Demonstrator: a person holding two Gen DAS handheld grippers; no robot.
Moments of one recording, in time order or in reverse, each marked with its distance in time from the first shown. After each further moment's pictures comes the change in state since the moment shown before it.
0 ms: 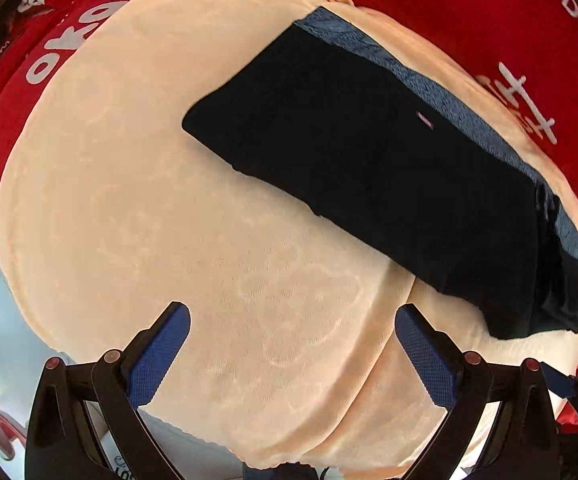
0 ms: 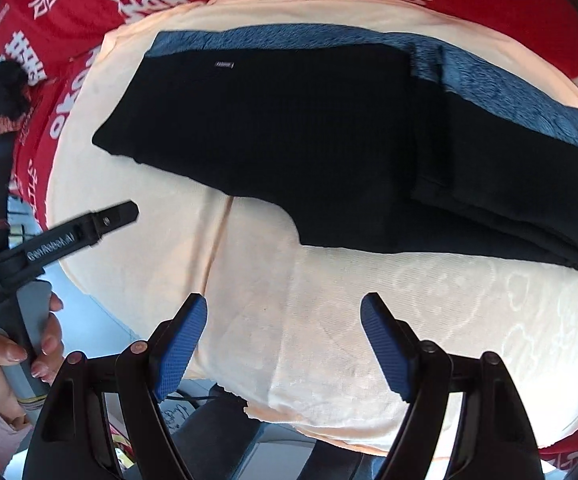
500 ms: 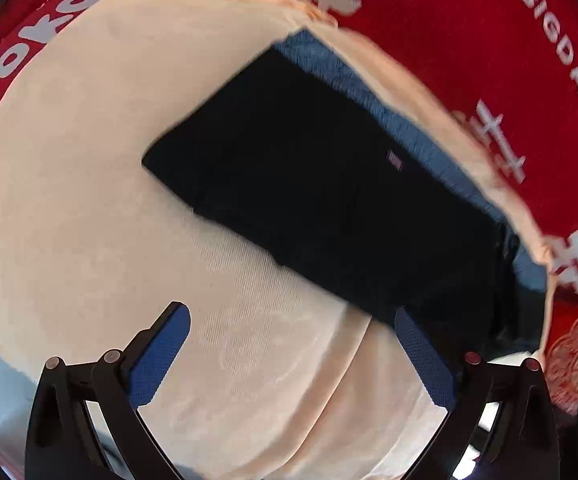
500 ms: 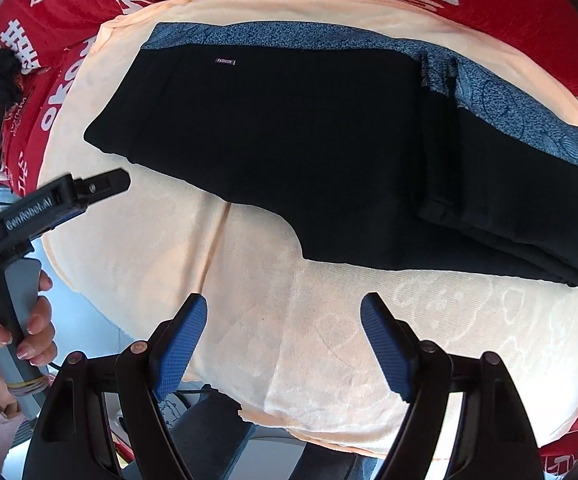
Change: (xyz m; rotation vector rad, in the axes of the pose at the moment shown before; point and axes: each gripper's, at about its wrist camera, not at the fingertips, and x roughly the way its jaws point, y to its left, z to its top) left arm -0.012 0.009 0.028 -0.049 -0.039 -0.207; right arm 0.005 0.004 0.009 -0.007 0.017 -0.025
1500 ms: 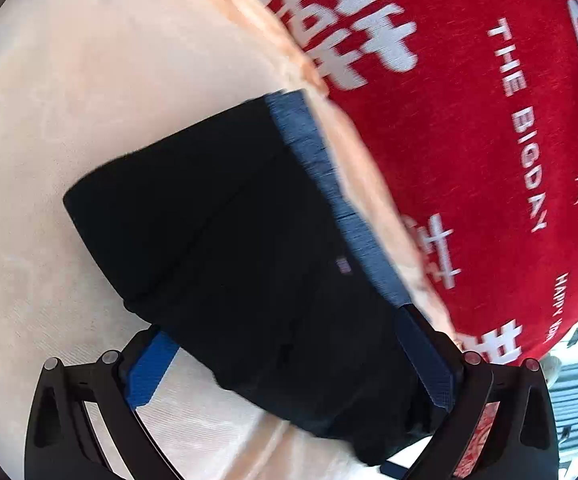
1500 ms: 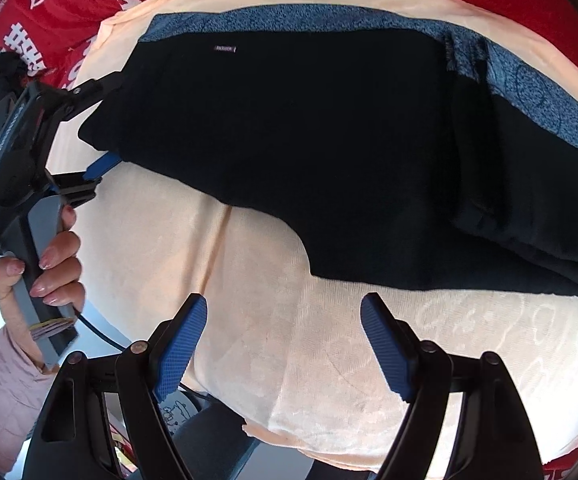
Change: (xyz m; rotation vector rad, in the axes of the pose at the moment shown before) left arm 0.042 0.005 0.034 -0.228 -0.208 -0.381; right arm 0.027 -0.006 0.011 0.017 0.013 0.073
